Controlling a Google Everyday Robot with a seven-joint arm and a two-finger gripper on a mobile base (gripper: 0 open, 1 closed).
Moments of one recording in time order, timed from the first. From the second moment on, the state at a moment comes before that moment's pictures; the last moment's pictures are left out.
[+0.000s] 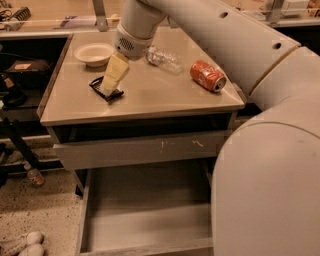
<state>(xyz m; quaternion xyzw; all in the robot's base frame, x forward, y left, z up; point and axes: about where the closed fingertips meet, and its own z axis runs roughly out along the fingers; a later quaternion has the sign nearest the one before) 0.662 0.086 0.899 -0.54 0.81 0.11 0.19</state>
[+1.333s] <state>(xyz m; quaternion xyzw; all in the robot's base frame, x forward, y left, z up) 0.670 0.152 0.858 -0.54 0.81 0.17 0.14</state>
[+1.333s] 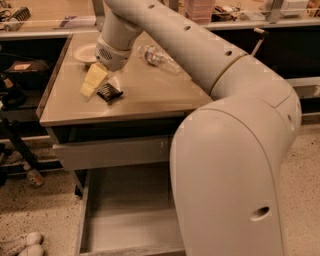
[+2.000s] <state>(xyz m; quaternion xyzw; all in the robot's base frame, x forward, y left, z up) 0.684 0.169 0.829 -0.53 0.82 0.17 0.11</state>
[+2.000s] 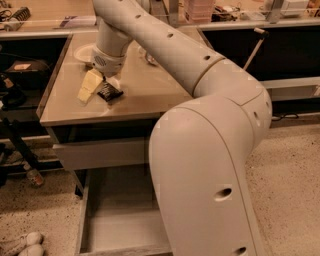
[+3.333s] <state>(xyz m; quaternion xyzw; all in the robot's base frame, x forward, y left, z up) 0.697 0.164 0.816 -0.53 0.83 0.15 0.12</state>
